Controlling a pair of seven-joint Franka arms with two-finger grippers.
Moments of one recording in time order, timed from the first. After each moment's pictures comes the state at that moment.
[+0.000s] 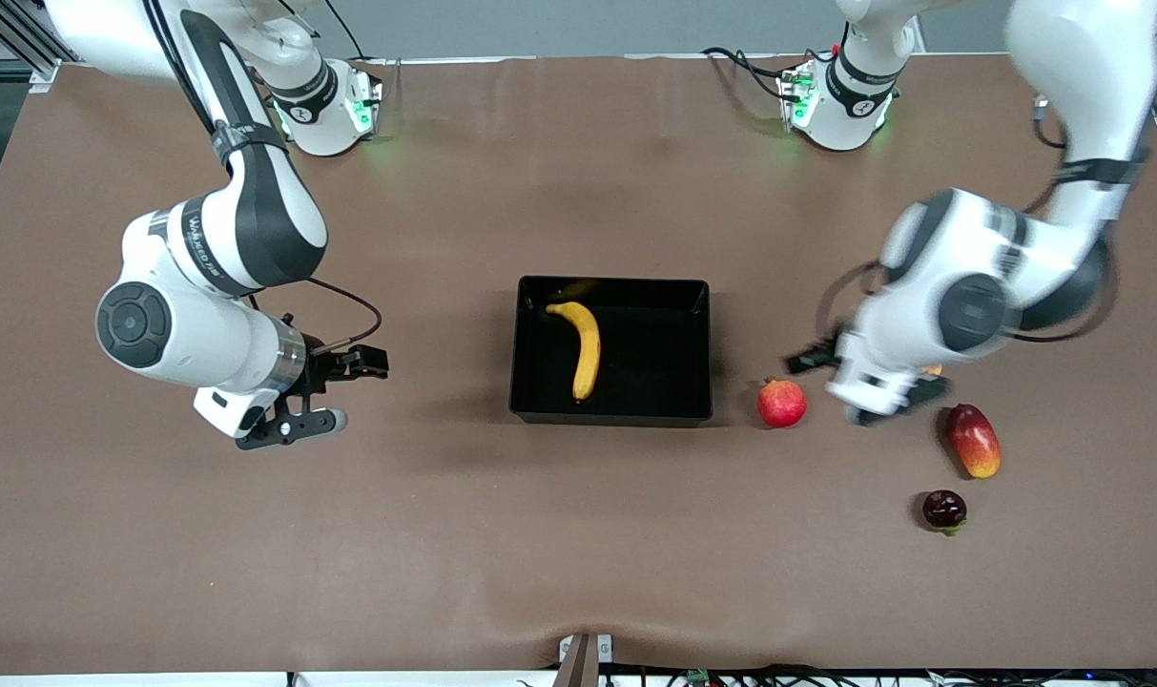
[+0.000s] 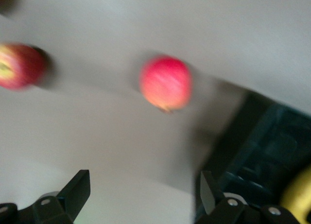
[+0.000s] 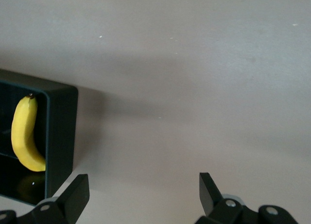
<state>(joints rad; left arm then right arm) 0.23 0.46 -0.70 -1.67 0.19 1.83 -0.86 0.27 0.44 -0.02 -1.50 0.20 1.83 0.03</state>
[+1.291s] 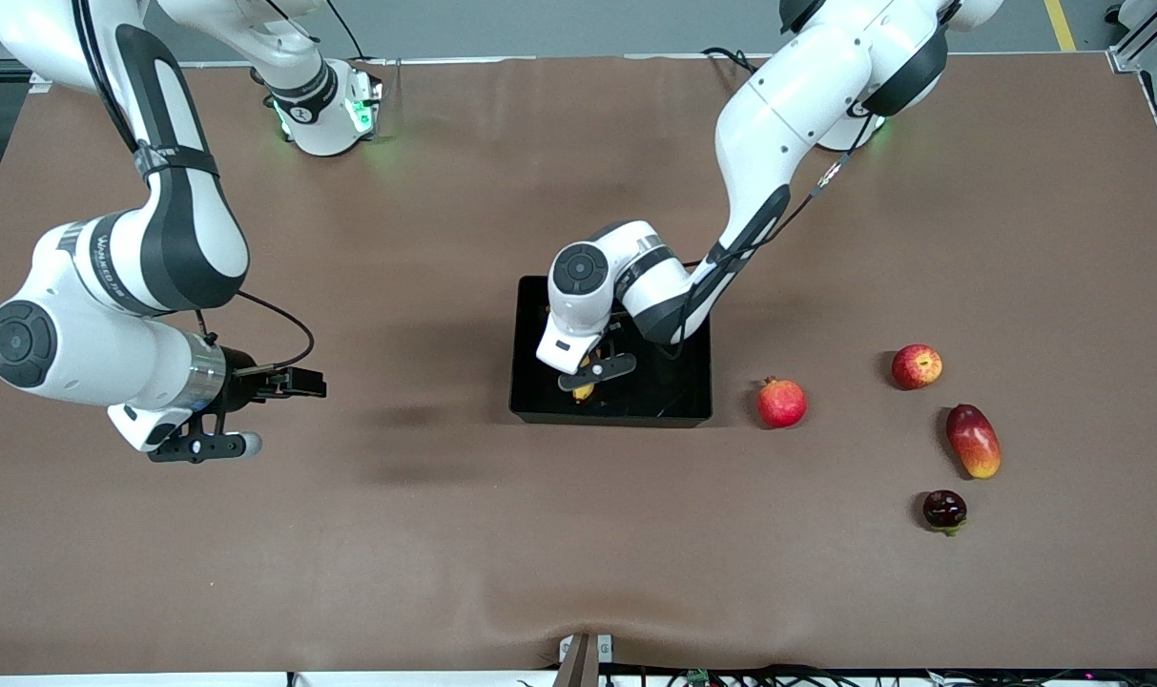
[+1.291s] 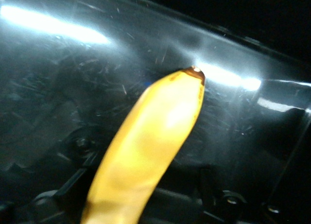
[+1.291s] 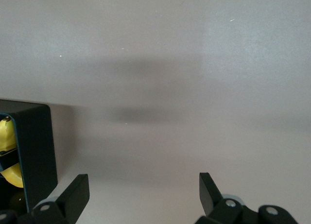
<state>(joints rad) -0.53 0.95 -0.37 -1.39 0.36 2.30 -1.30 0.15 0.44 -0.02 -1.50 0.20 1.81 0.04</state>
